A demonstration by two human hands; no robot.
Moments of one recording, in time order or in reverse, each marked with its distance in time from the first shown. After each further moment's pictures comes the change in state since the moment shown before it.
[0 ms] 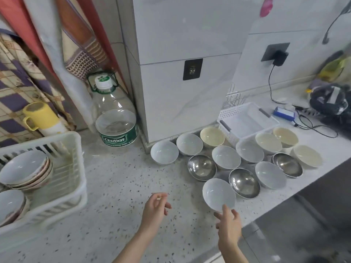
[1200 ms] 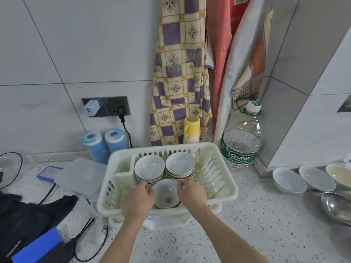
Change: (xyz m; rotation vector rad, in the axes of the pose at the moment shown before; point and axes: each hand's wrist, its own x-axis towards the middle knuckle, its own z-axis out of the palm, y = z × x) left_hand -0.039 -0.017 -0.443 0.788 0.713 0.031; right_hand -0.347 0.023 0.358 -0.973 -0.662 -1.081
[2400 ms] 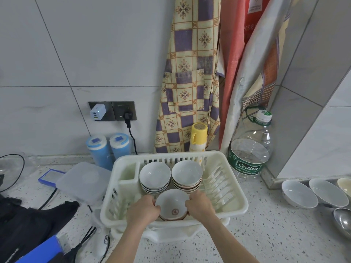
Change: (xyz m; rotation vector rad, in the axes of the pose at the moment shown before) left_hand 0.023 -0.011 0.004 0.080 -0.355 -0.043; right_hand 0.018 0.008 0.006 0.143 -0.282 0.148
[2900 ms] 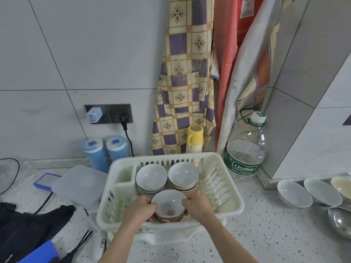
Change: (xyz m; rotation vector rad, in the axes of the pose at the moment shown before) left_hand -0.008 0.005 -0.012 -0.387 -0.052 -0.087; right_hand -0.005 0.004 -0.006 0.148 0.077 -0.082
